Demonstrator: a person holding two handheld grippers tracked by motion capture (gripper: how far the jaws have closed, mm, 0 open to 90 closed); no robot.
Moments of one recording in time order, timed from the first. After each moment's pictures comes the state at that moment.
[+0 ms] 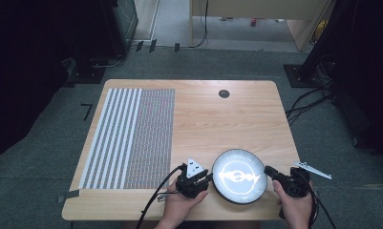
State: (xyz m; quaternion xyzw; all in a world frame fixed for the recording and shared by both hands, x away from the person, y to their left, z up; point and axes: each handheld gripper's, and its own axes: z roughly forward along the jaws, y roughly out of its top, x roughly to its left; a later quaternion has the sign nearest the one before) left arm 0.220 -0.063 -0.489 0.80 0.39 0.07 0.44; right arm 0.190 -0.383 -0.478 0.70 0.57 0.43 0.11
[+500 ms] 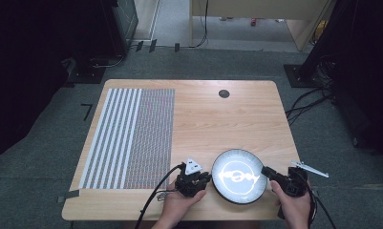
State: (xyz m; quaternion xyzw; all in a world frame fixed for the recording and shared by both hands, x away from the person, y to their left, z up) left arm 0.227 -0.059 -0.497 0.81 0.40 0.04 0.43; right arm 0.193 -0.382 -0.482 0.70 0.57 0.43 0.09
